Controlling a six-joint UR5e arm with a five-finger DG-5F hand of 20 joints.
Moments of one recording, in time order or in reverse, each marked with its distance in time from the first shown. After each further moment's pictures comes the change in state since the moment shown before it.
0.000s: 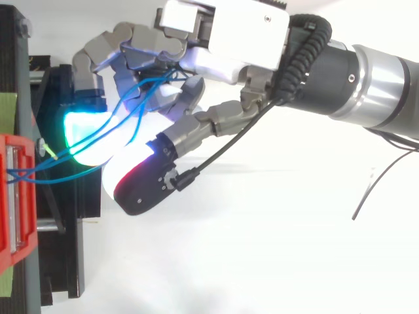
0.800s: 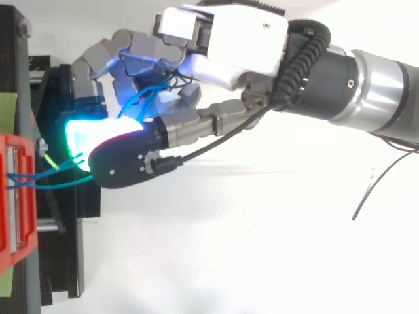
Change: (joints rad) arm 0.006 0.000 0.000 0.002 0.002 -0.002
